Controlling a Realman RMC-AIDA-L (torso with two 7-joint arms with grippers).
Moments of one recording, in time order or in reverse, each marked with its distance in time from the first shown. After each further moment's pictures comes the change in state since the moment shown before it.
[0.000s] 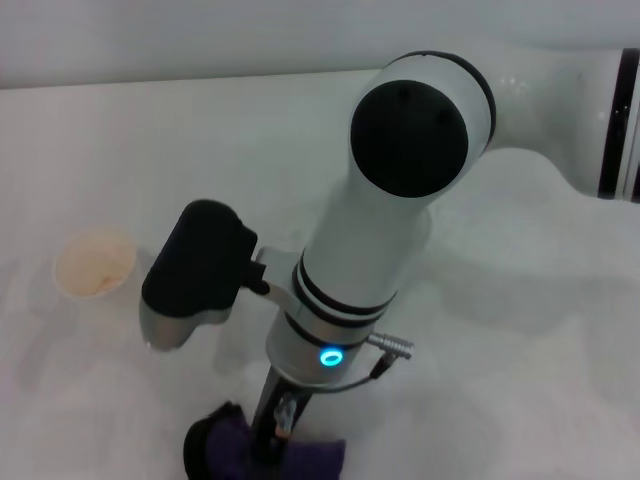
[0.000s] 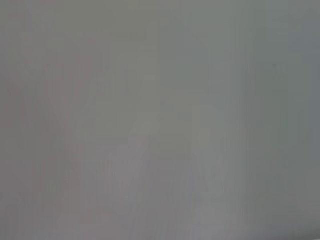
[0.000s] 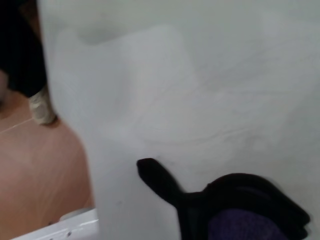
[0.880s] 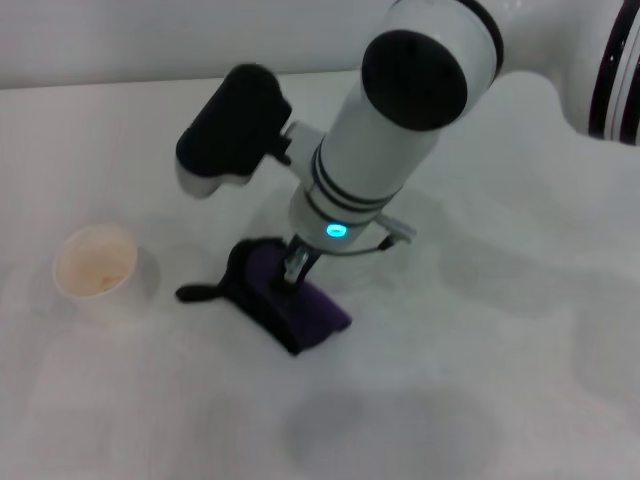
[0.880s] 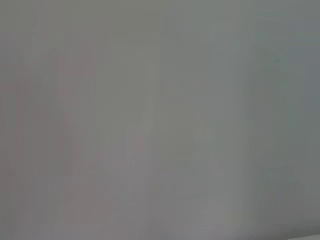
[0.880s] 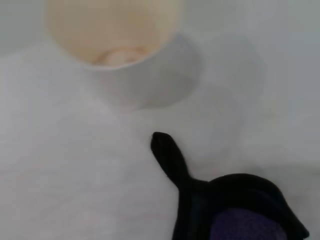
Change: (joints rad) left arm -0.001 -0.001 -0.005 -0.006 0.000 0.010 0.000; right arm 0.036 0.000 0.157 -0.125 -0.385 -0.101 0.191
